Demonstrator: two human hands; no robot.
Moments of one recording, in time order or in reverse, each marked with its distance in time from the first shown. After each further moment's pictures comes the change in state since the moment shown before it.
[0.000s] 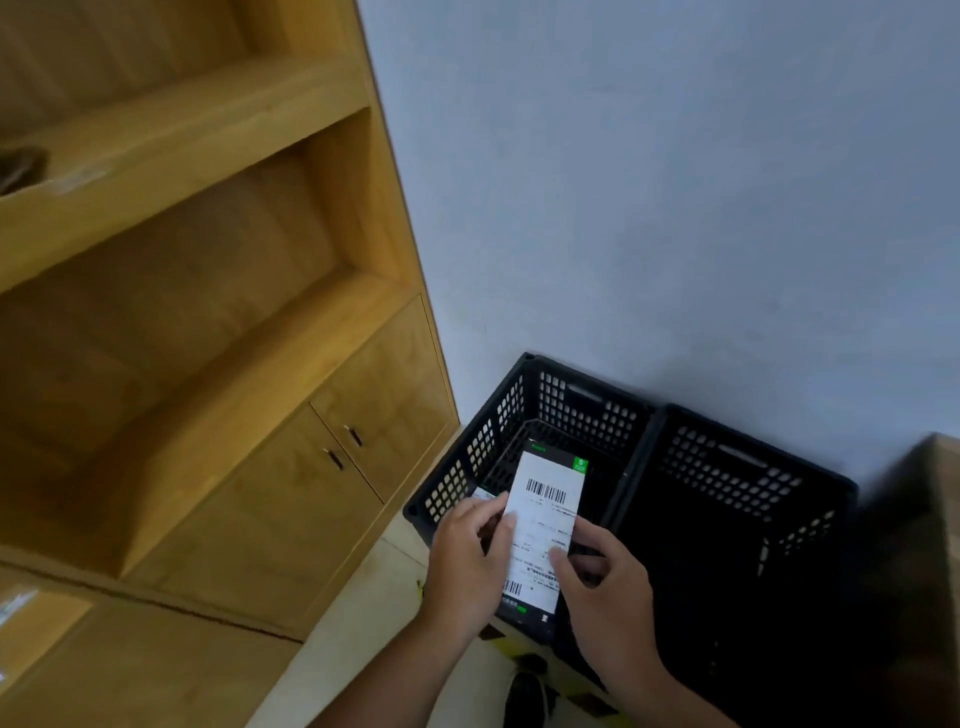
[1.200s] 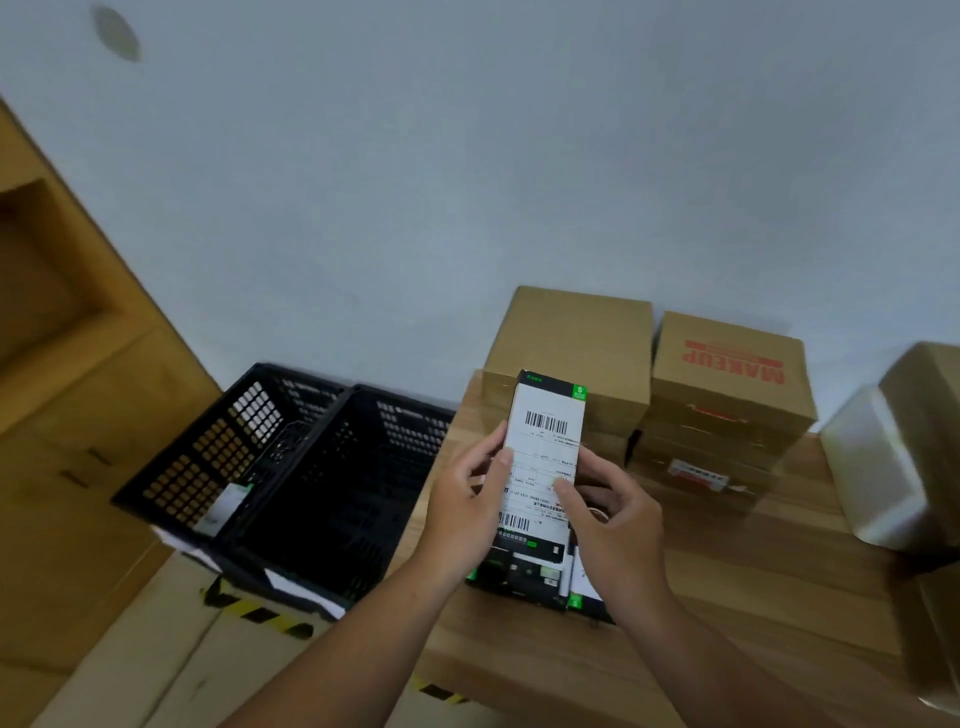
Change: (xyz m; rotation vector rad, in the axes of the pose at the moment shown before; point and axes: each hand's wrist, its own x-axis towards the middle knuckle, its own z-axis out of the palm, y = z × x) left_hand -0.321 0.369 0.458 -0.385 -0.226 0.191; right_hand -0.149 0.033 -0.667 0.182 0.242 -0.260
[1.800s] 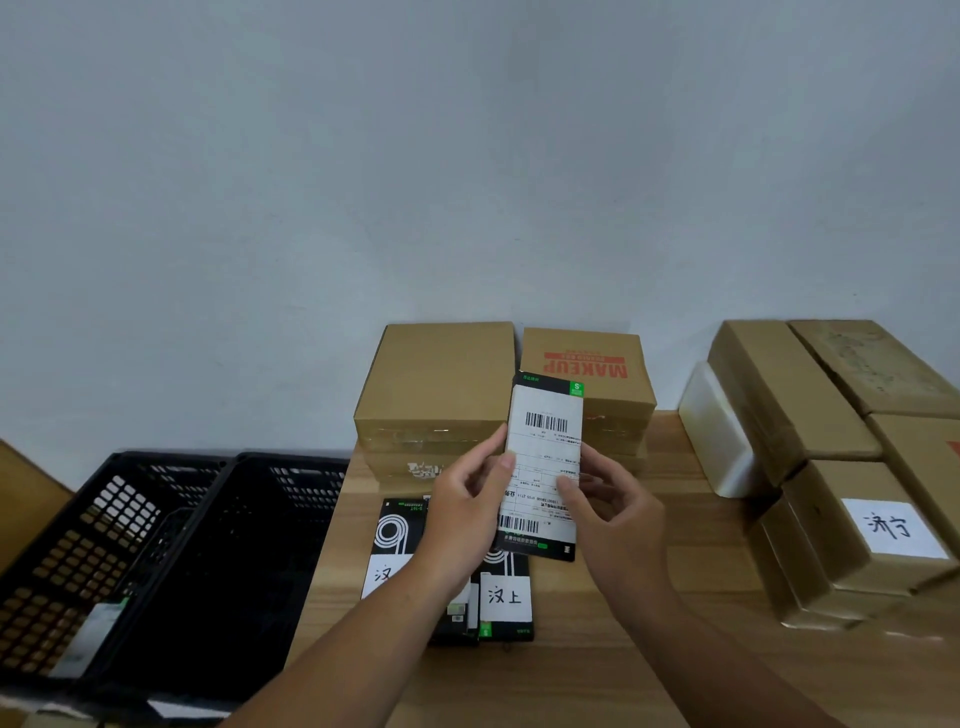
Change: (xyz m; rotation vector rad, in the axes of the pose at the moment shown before) left_hand 0.016 0.037 0.118 -0.159 -0.325 -0.074; right_hand 0.014 -0.007 -0.113 0.044 0.267 -0.028
